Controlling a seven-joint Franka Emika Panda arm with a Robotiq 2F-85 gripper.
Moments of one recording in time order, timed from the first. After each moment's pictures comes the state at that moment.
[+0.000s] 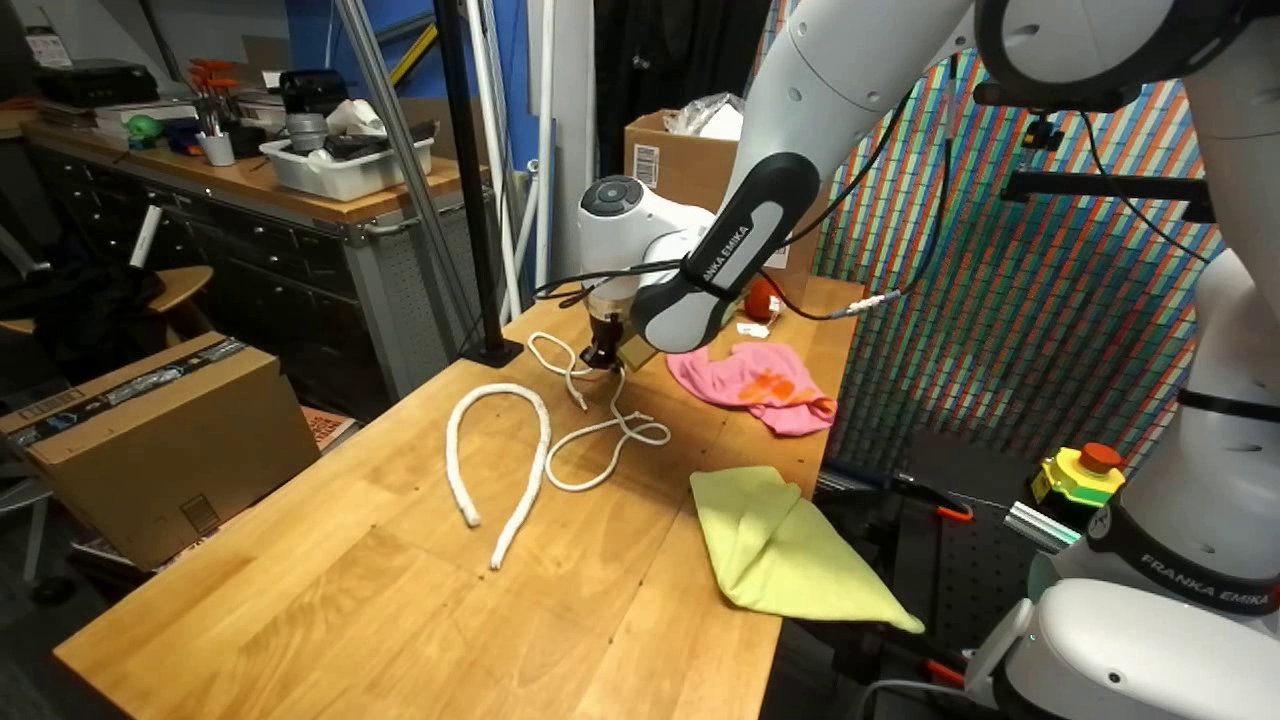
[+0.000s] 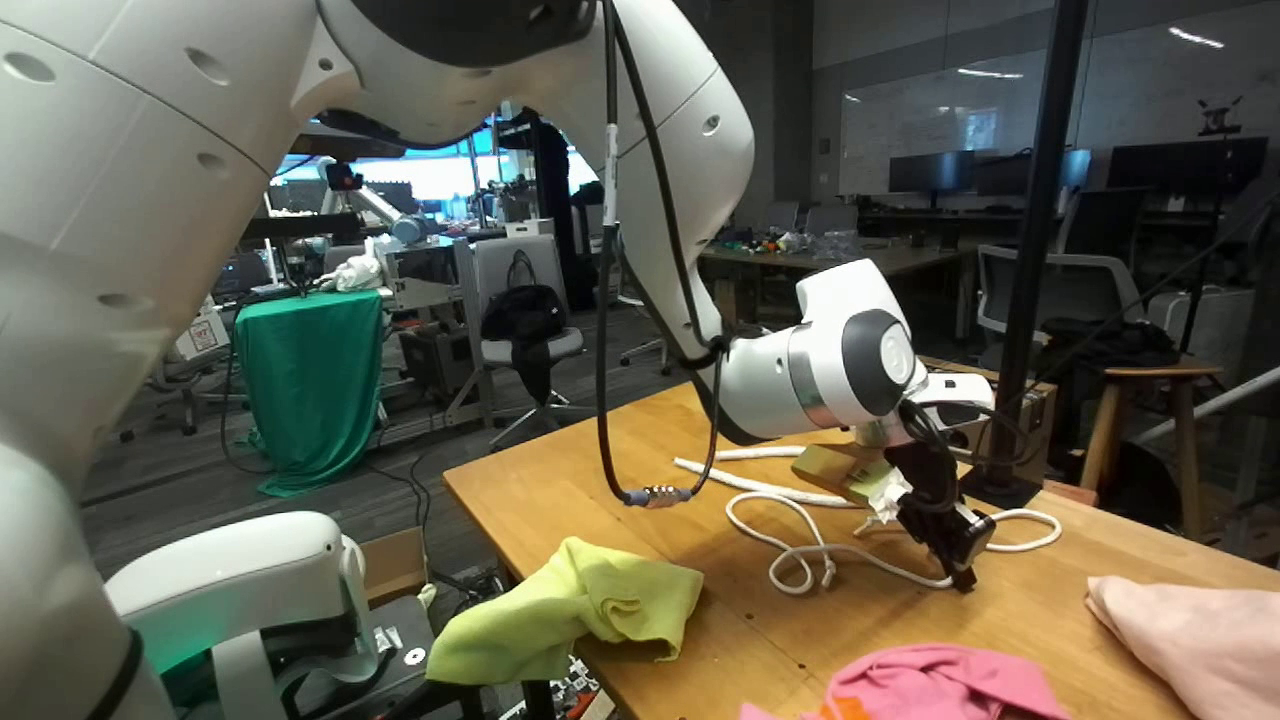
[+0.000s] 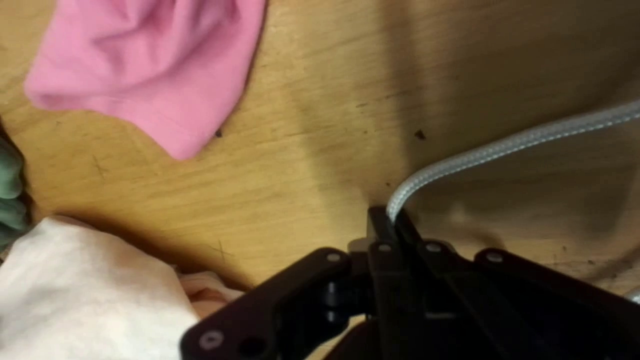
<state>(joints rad) 0.25 0.64 -0.33 -1.92 -0.44 2.73 0.63</state>
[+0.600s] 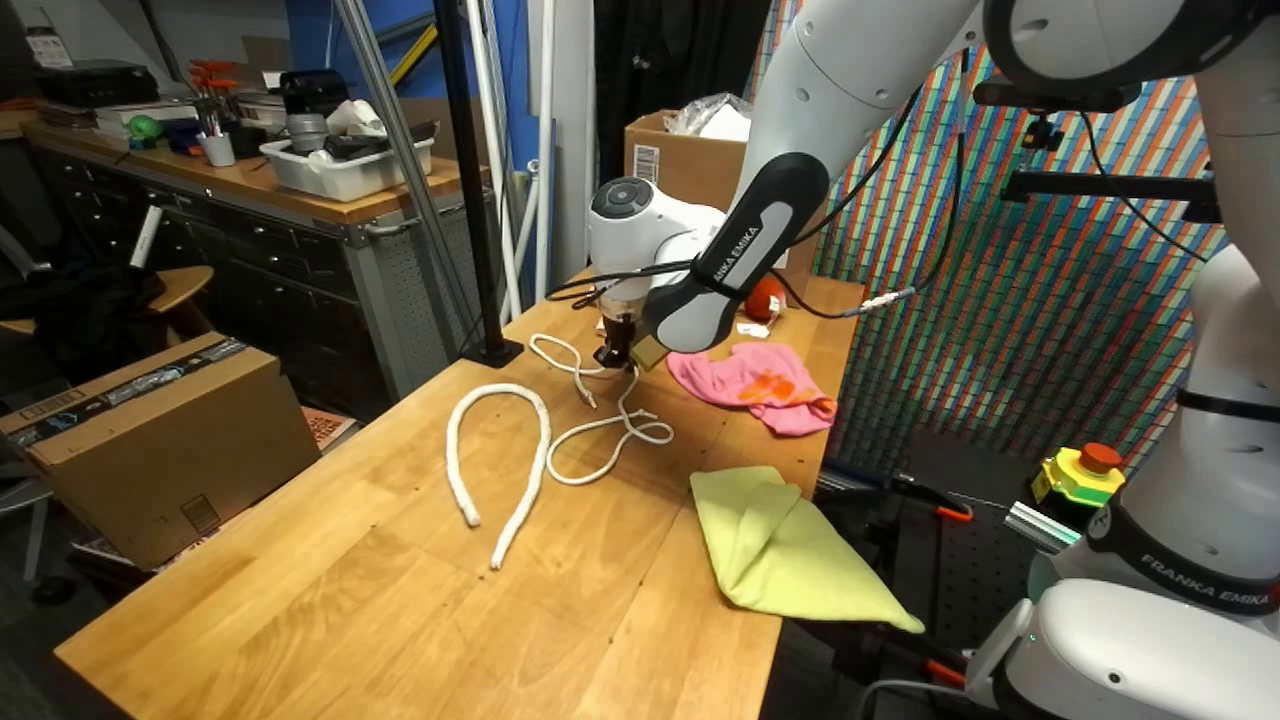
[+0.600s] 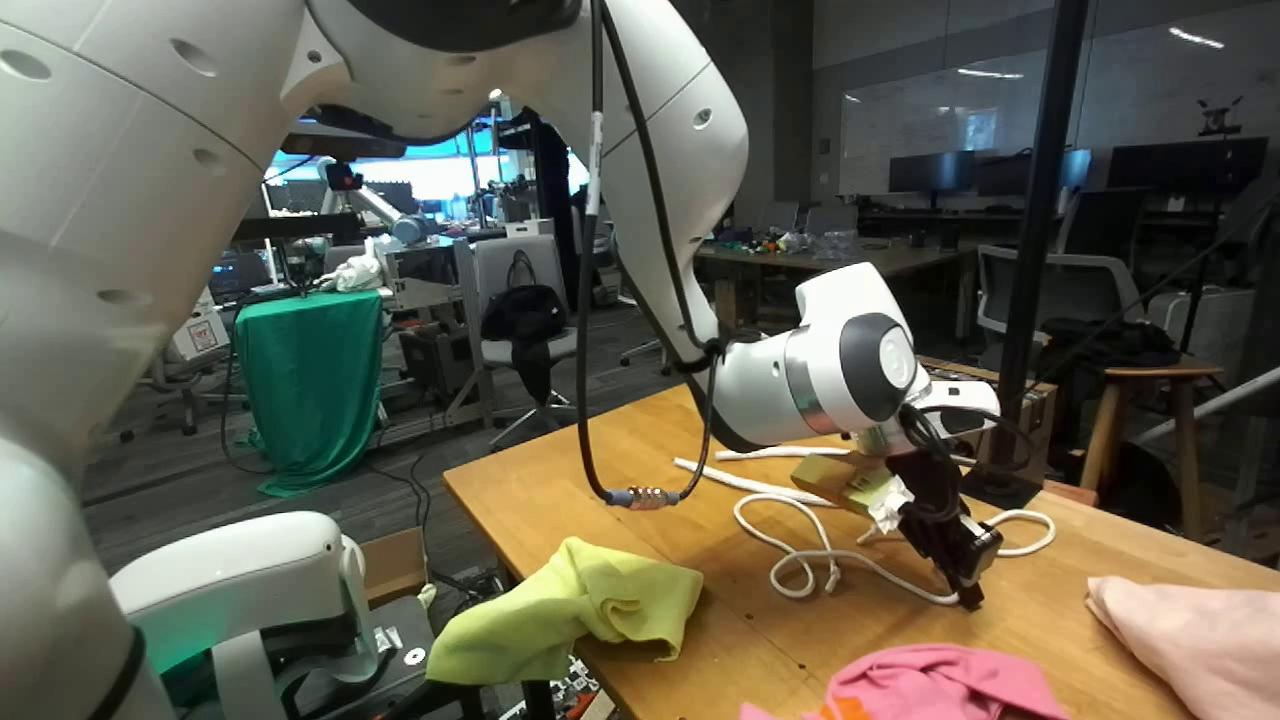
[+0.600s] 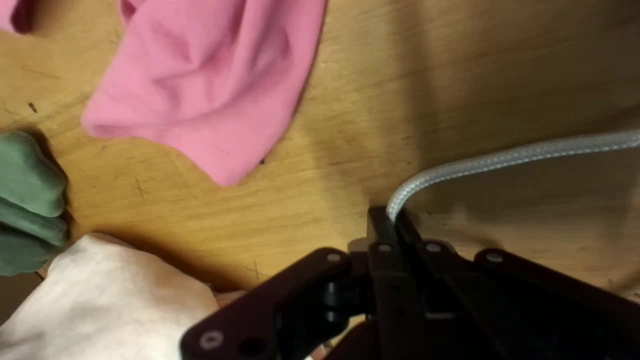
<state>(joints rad) 0.28 0.63 -0.38 -1.96 -0.44 2.73 0.63</state>
